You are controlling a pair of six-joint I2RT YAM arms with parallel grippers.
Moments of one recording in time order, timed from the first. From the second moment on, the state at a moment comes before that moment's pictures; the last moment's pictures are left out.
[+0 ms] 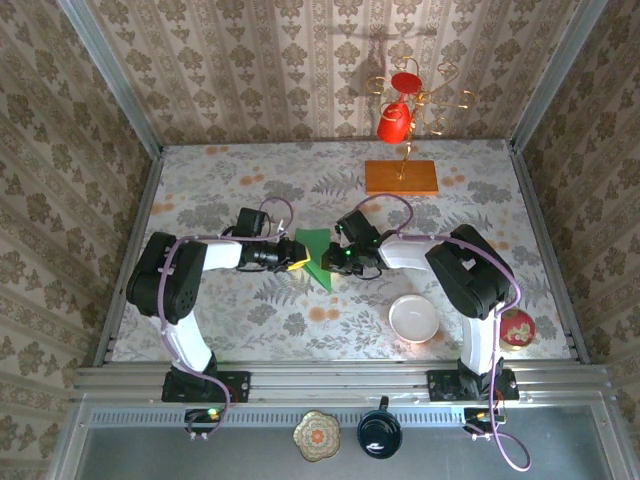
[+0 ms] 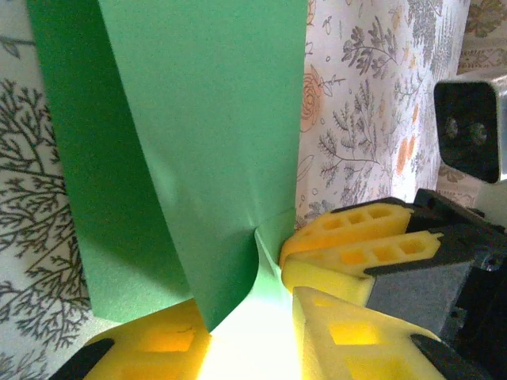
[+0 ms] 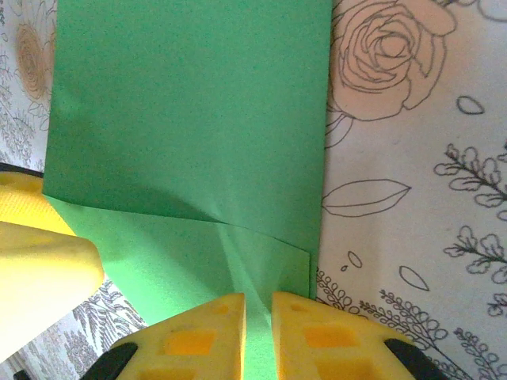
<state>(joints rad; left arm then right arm) -0.37 1.79 0.81 0.02 0.81 -0.63 0.62 1.93 1.07 -0.09 -0.35 0.81</state>
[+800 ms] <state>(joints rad) -0.42 1.74 0.85 -0.05 0.58 -0.78 0.76 1.71 1.01 -0.19 0.03 0.49</state>
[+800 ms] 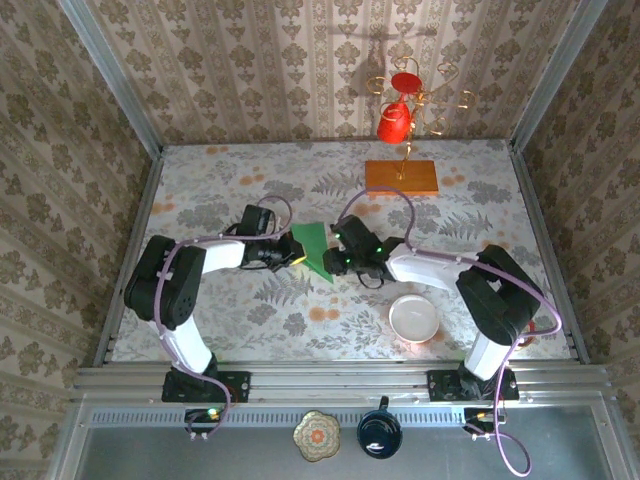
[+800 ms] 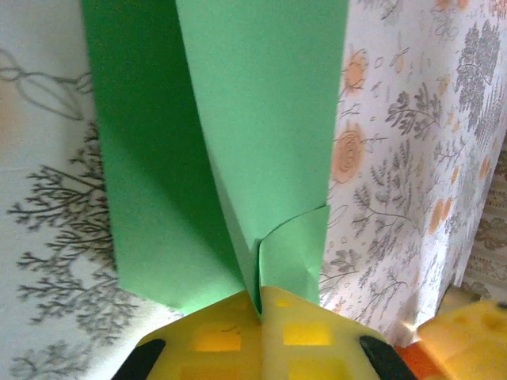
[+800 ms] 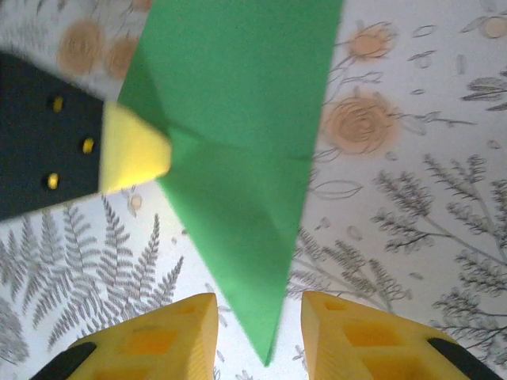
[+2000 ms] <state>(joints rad) -0.44 1.71 0.93 -0.21 0.52 -0.95 0.85 1.89 1.09 -0.11 0.19 0.29</state>
